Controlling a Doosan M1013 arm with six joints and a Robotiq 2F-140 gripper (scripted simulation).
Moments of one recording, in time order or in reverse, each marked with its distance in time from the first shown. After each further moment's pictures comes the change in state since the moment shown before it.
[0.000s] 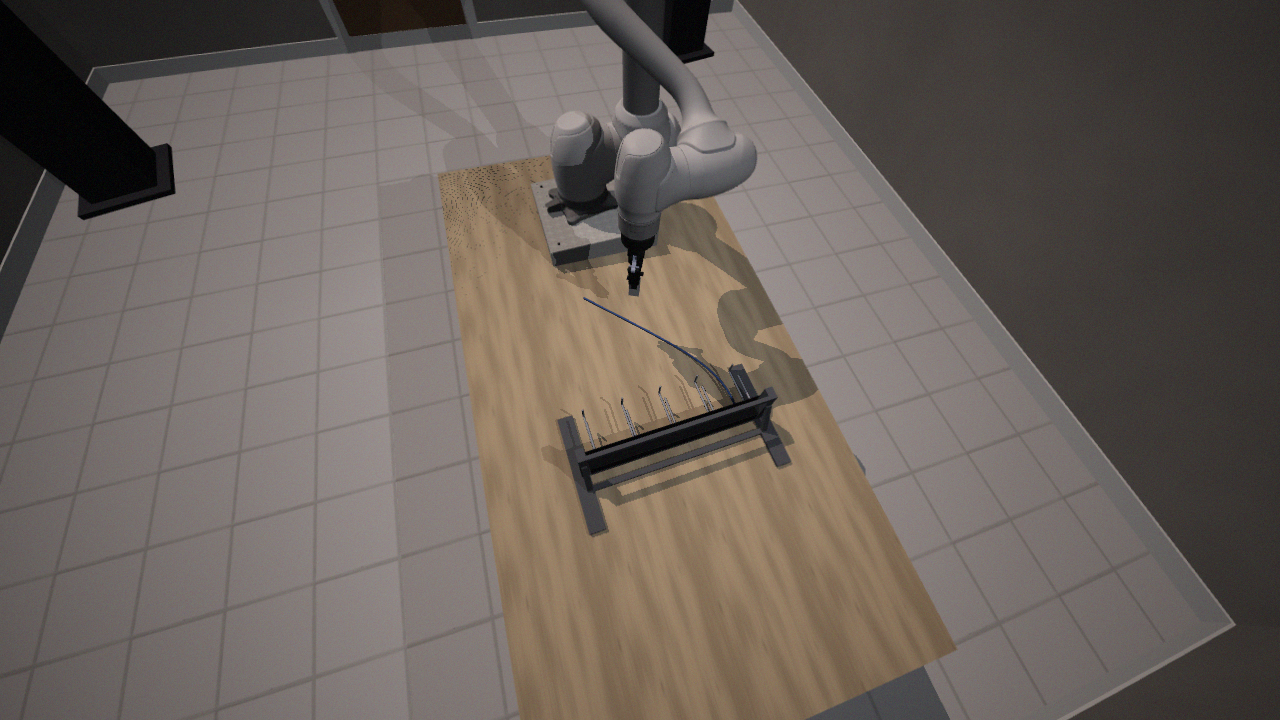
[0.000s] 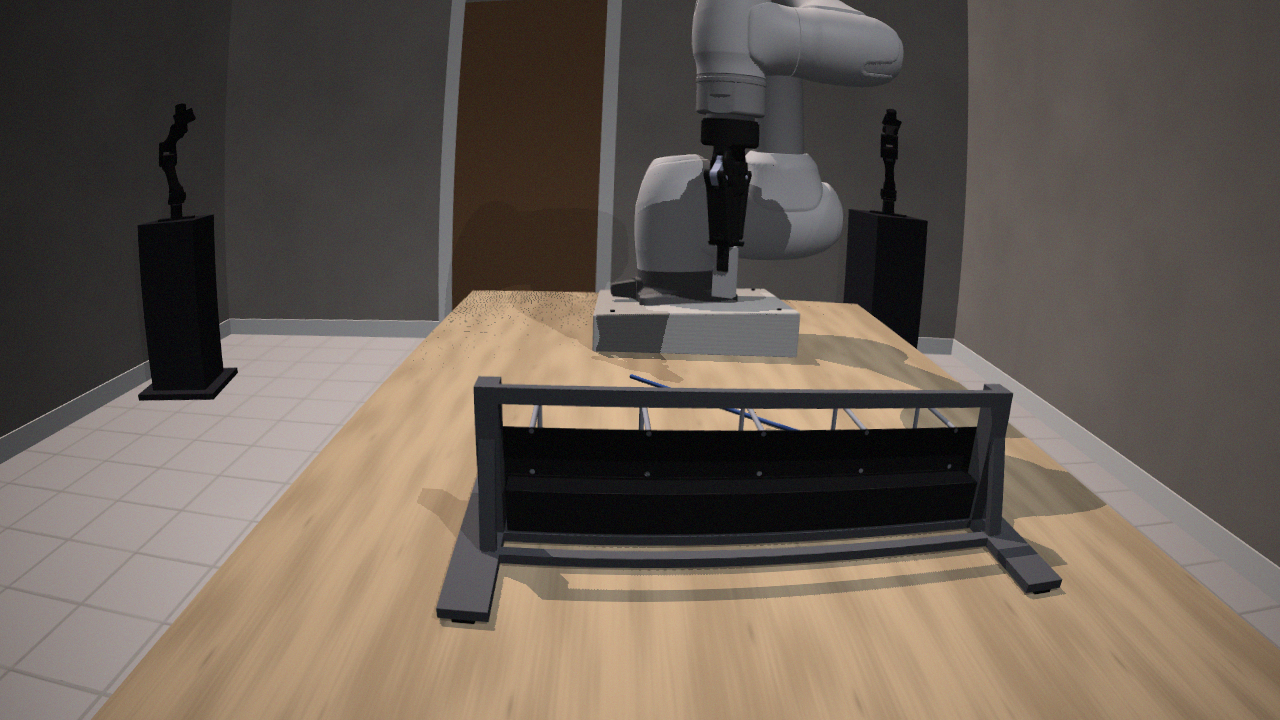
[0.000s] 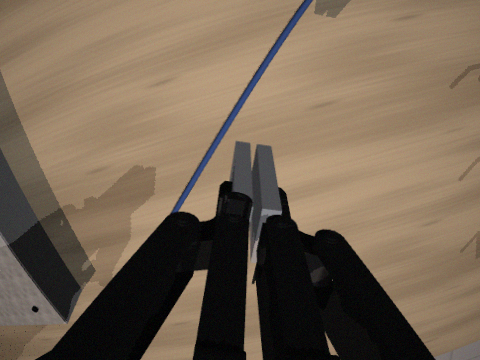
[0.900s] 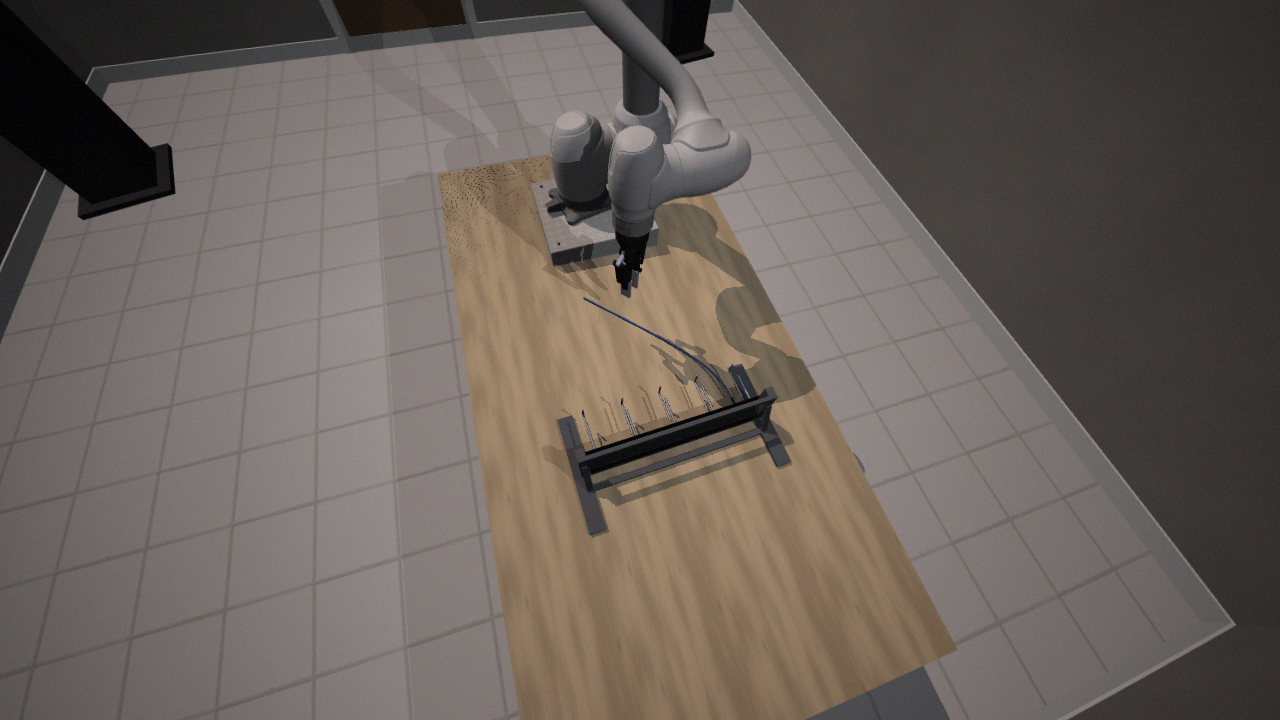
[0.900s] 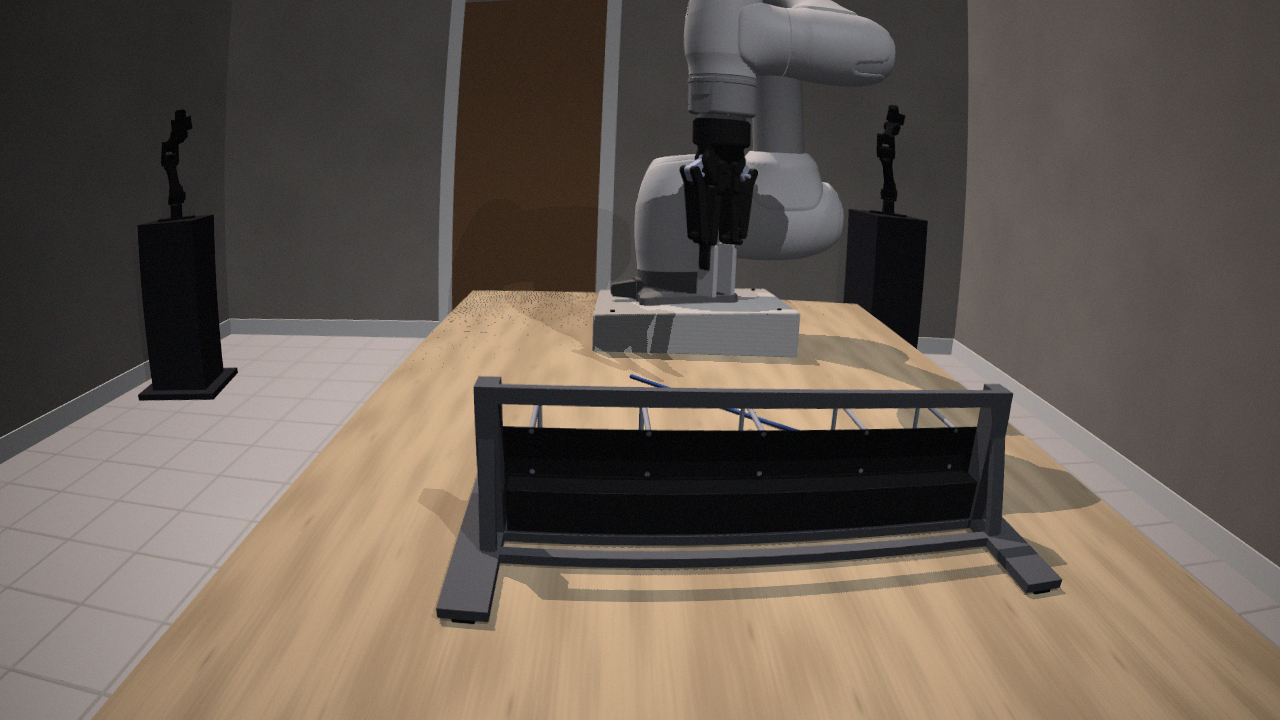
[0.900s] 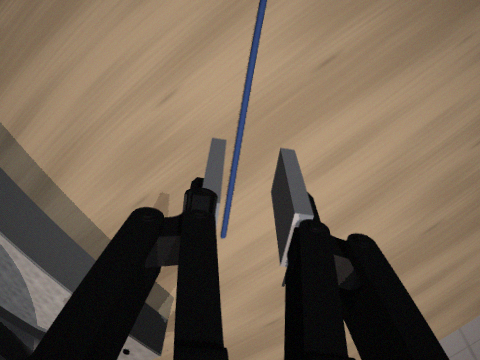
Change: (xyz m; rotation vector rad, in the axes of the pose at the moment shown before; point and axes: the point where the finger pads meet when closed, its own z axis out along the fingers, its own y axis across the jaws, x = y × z) arm -0.013 -0.006 0.000 0.000 0.000 0.379
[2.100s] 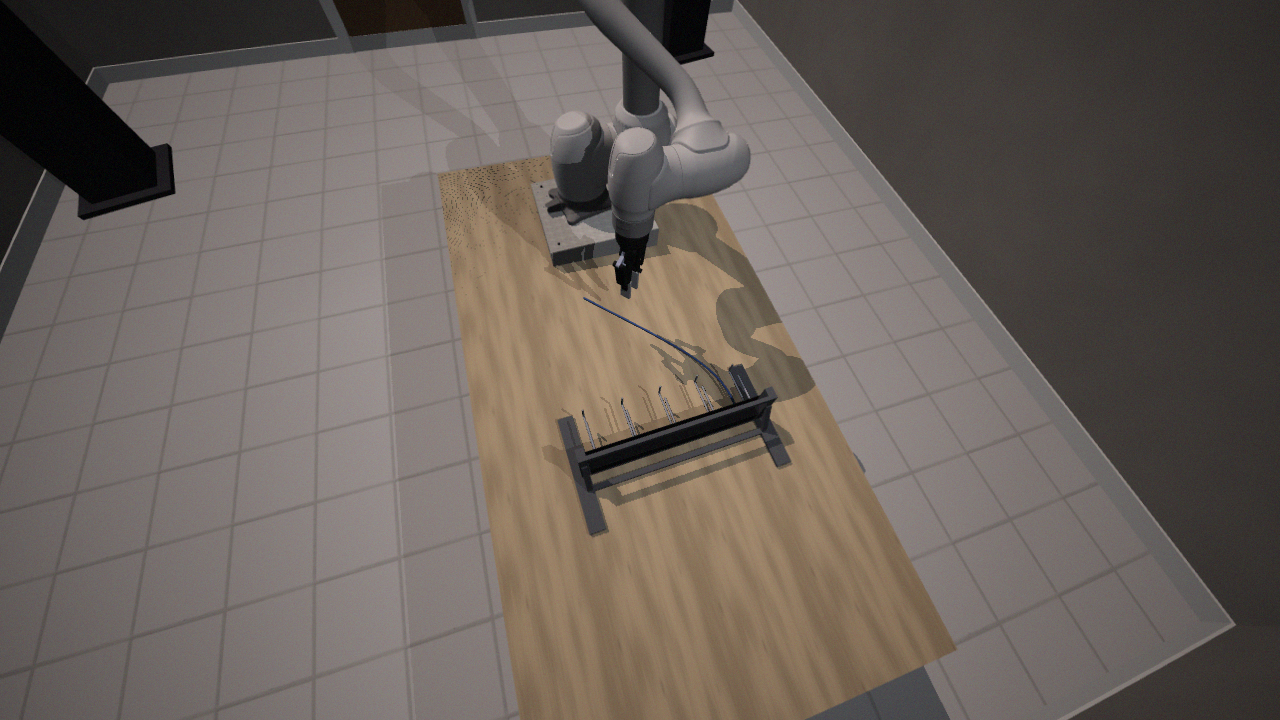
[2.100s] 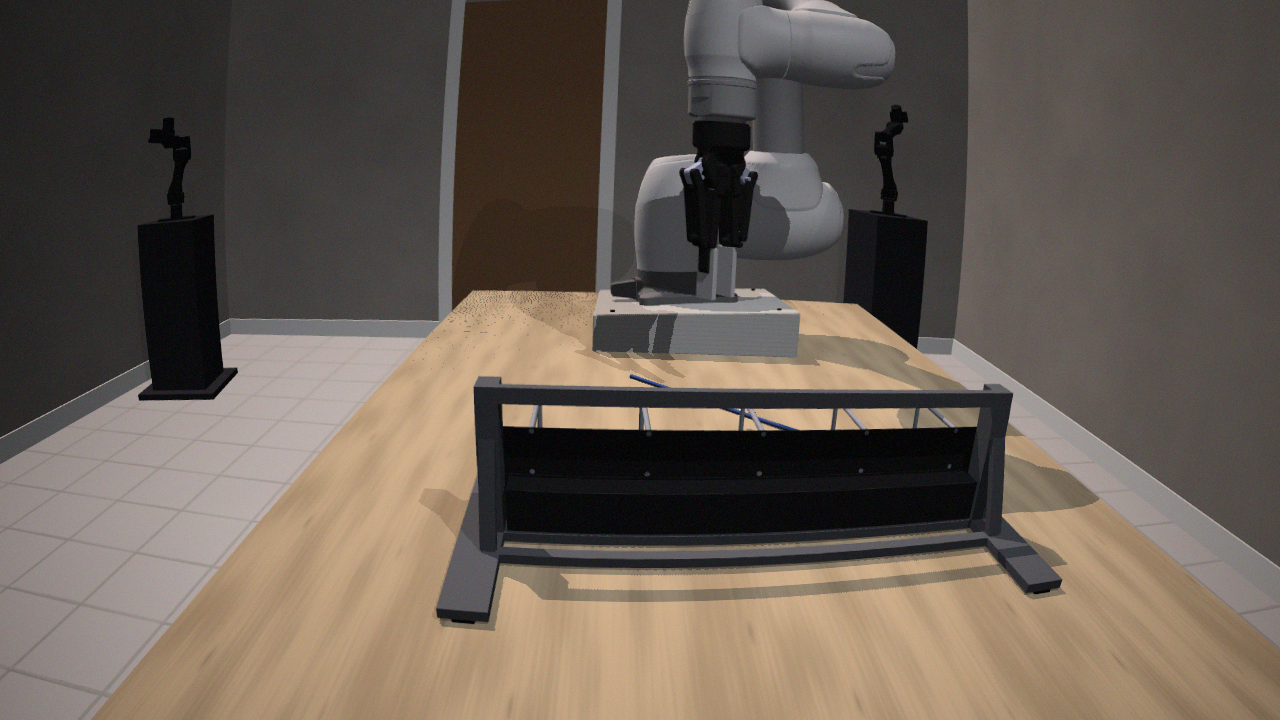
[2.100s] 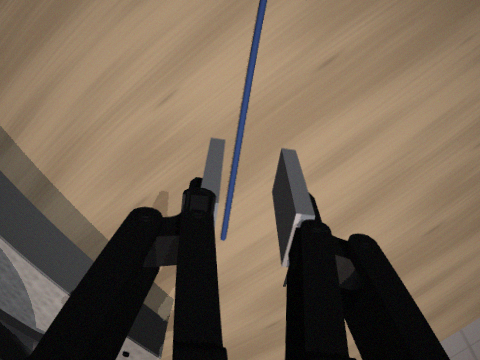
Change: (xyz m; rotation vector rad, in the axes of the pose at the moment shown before) arm 0.000 0.000 0.004 0.000 0.000 0.001
